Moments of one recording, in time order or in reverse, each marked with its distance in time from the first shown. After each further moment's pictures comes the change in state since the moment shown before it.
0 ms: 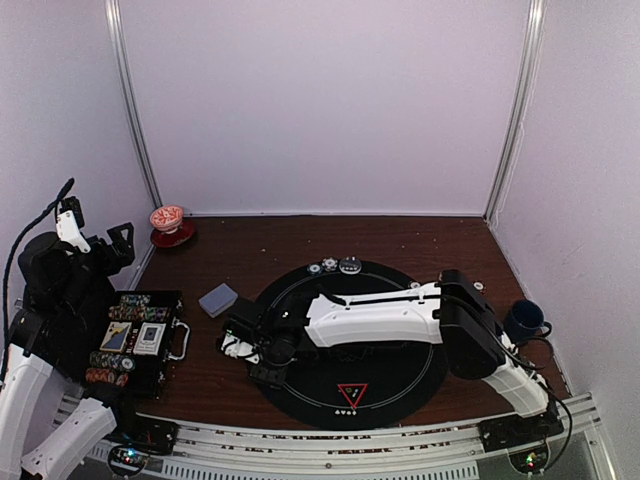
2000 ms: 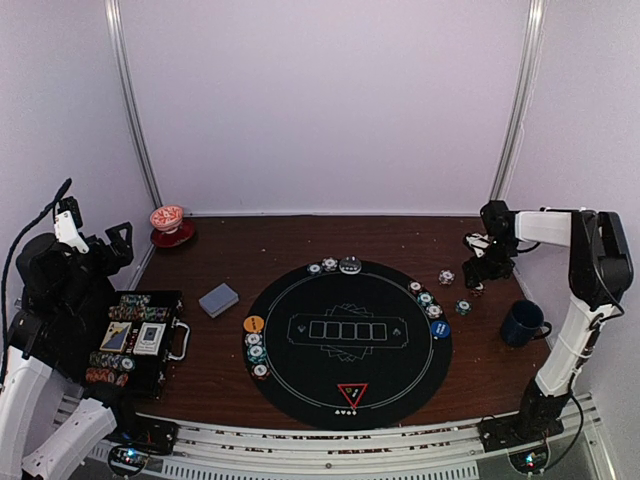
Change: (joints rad) left arm 0.001 -0.014 0.000 0.000 0.001 0.000; right arm -1.252 -0.586 -0.780 0.096 -0.055 -0.096
